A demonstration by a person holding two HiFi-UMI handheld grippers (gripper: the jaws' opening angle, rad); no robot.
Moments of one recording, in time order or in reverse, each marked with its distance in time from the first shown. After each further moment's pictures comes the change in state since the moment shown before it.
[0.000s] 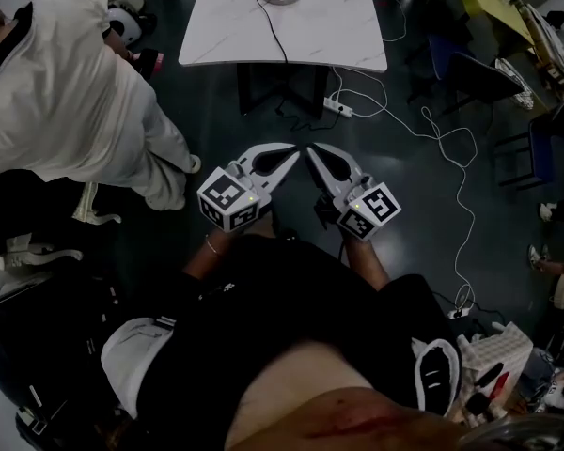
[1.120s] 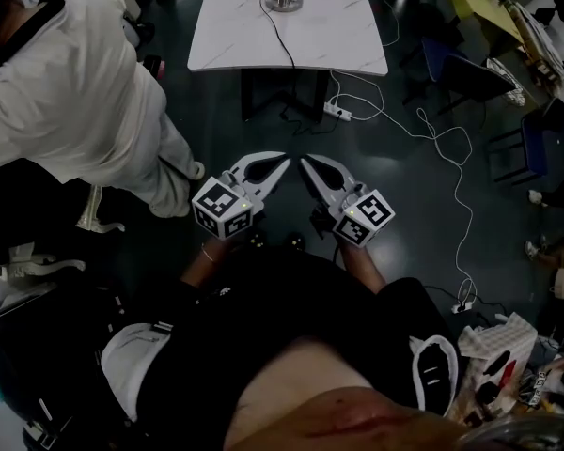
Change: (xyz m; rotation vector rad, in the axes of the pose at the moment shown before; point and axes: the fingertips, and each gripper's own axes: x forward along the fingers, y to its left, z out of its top) left arm -0.058 0.014 0.010 -0.034 0.006 0.006; right arm 0.026 0.046 -0.016 0.044 0.029 -0.017
